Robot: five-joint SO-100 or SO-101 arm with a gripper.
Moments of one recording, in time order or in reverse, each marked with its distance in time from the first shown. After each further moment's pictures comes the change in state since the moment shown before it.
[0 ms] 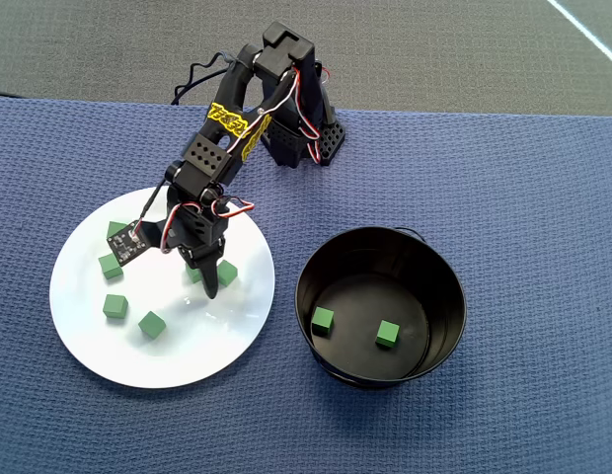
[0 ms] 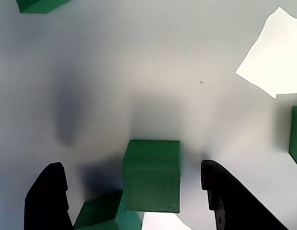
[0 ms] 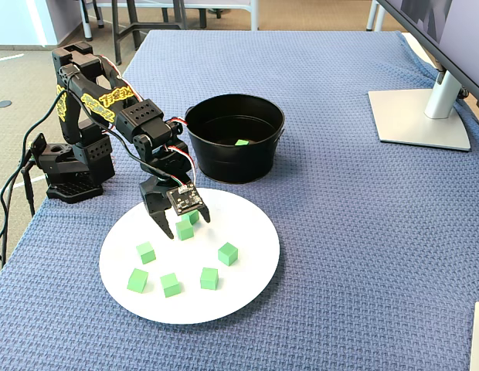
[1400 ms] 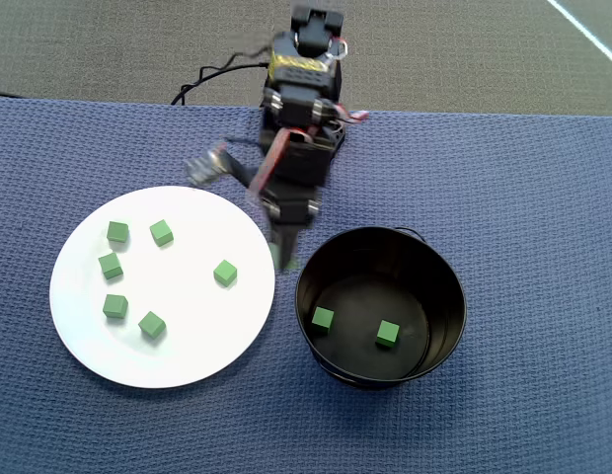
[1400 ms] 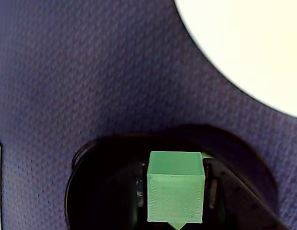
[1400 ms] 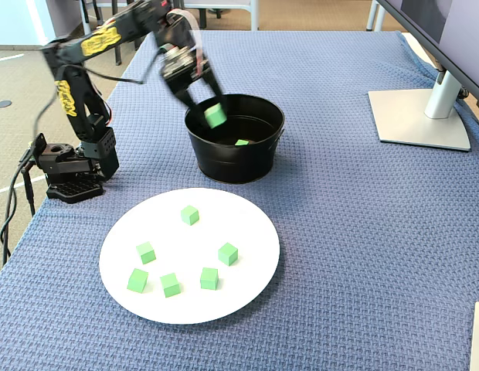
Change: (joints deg) arm -30.1 15.1 -37.2 33.2 47.3
